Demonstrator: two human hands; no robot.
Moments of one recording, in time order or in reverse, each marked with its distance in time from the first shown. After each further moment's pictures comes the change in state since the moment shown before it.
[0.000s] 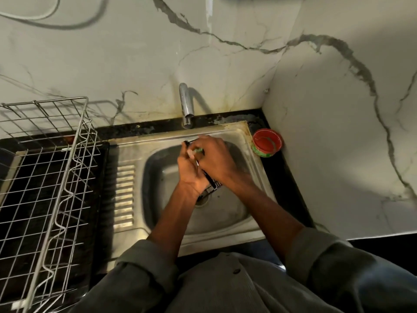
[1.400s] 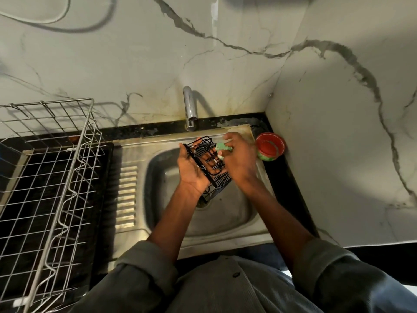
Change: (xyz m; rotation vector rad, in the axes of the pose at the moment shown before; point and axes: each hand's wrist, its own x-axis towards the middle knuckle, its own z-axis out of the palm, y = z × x) left_hand 0.003 0.006 -0.002 0.020 -0.037 -0.077; right_hand -0.008 0.041 -0.012 0.054 0.282 0.322
